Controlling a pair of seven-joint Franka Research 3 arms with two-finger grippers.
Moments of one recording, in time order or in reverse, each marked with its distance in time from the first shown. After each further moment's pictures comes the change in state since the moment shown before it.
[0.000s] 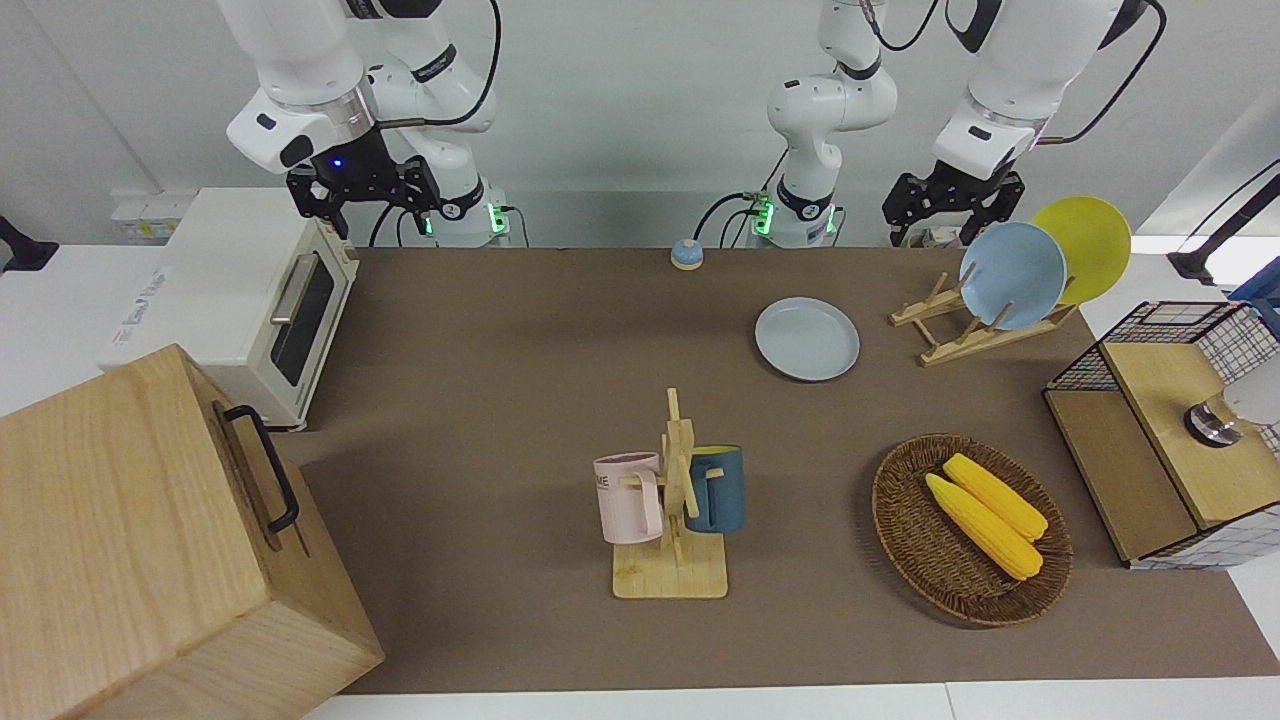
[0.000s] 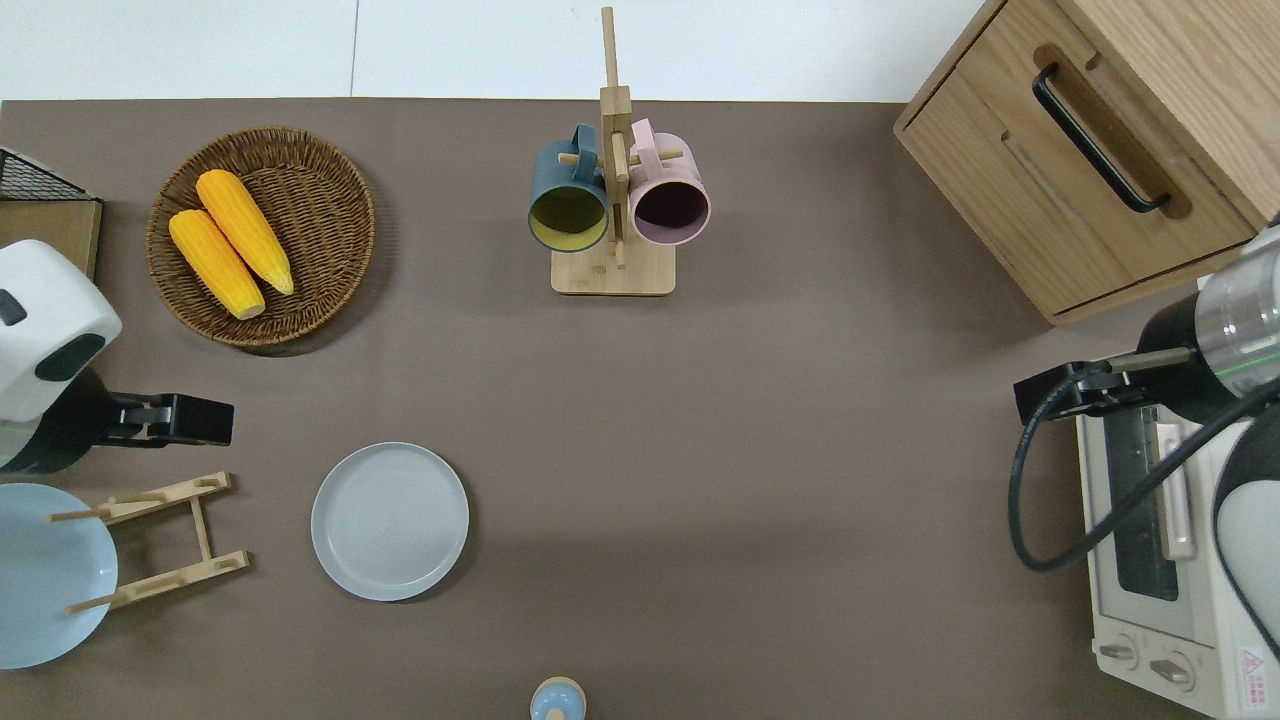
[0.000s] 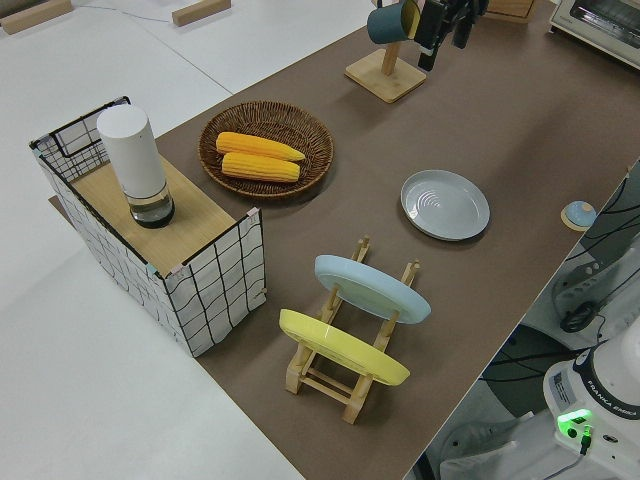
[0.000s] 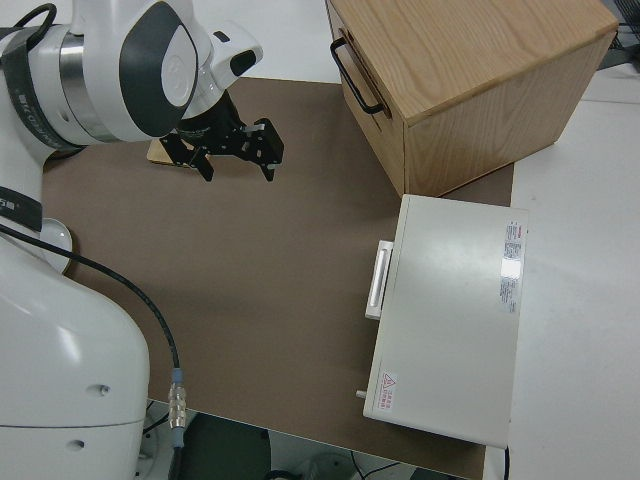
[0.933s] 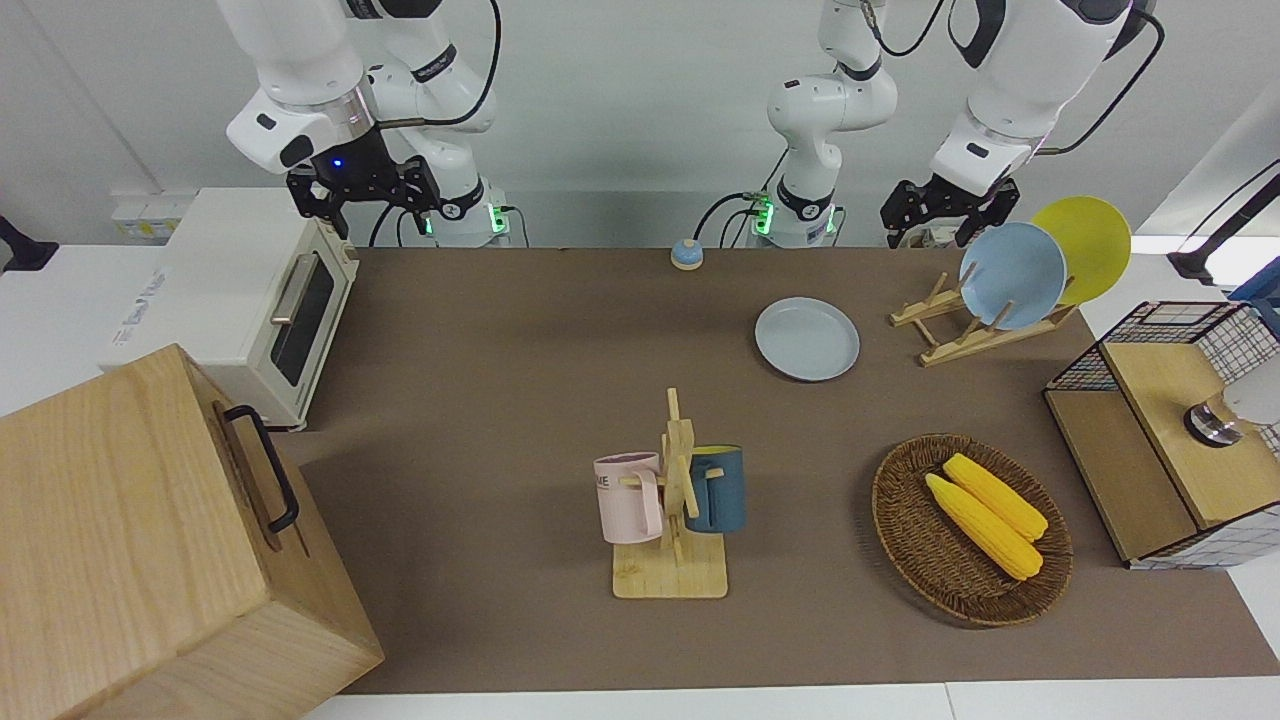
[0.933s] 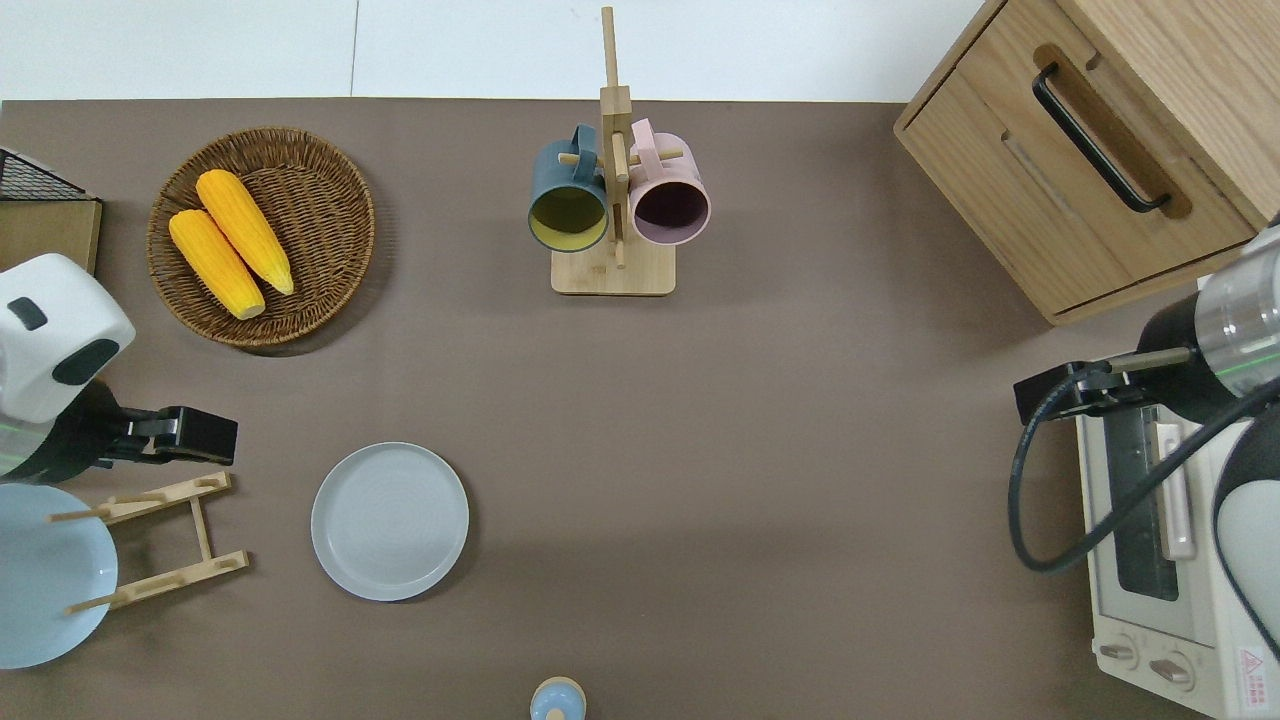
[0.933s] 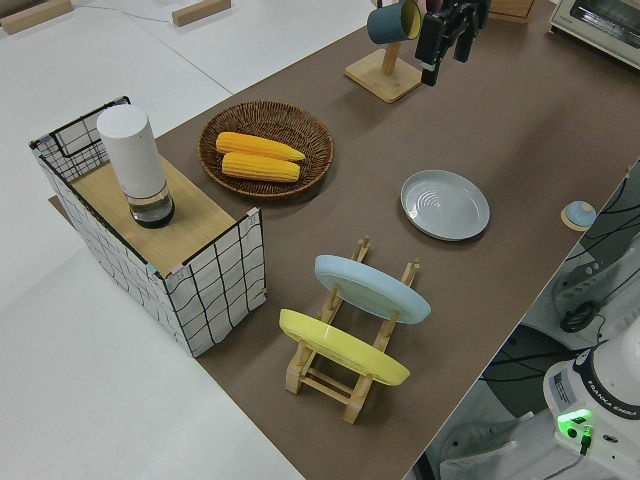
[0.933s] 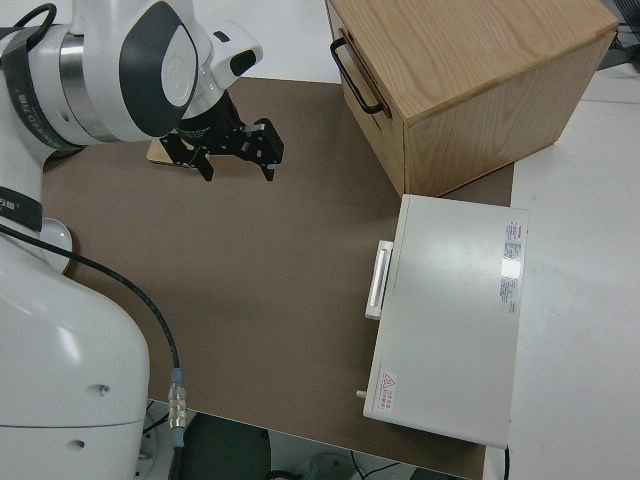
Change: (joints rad) left arm 0.002 0.018 0.009 -0.010 0.000 -0.060 -0.005; right arm 0.000 0.000 0.000 0.000 0.000 0.000 0.000
